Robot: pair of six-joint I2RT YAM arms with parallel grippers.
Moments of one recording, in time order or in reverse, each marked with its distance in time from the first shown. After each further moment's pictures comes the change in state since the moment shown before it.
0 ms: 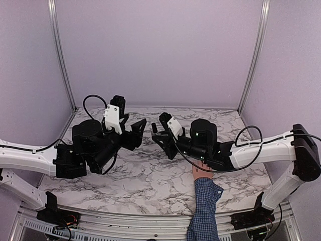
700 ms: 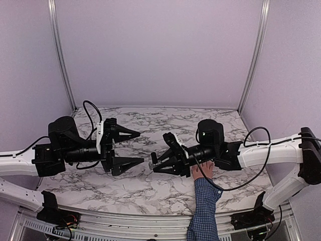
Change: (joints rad) left arm 0.146 -0.275 -0.143 -0.136 1.050 0.288; right arm -0.041 -0.088 -0.064 -0.092 -0.855 -0.058
